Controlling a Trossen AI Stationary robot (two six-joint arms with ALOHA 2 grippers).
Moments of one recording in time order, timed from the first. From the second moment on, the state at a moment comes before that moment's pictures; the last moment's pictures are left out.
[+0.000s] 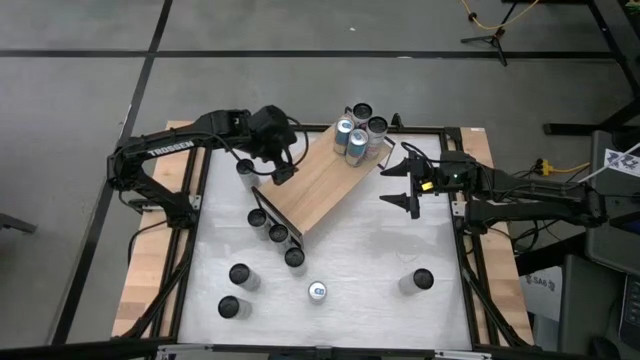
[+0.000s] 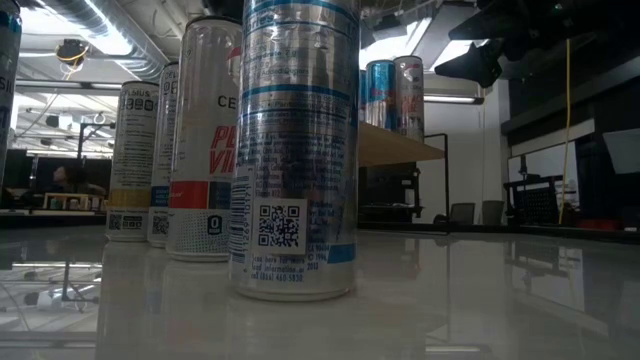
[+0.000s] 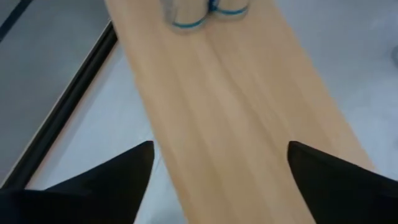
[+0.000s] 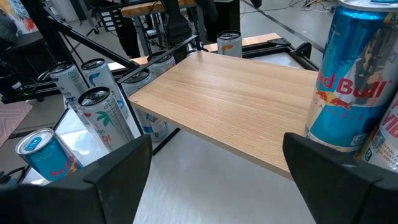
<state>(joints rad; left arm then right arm) 0.32 1.46 1.51 -0.98 -0.04 -0.12 -0.20 0.77 0.60 -0.11 -0.18 0.10</state>
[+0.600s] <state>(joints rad) 0.31 1.46 1.51 -1.01 0.10 -0.13 -0.20 0.77 0.60 -0.11 -0.18 0.10</state>
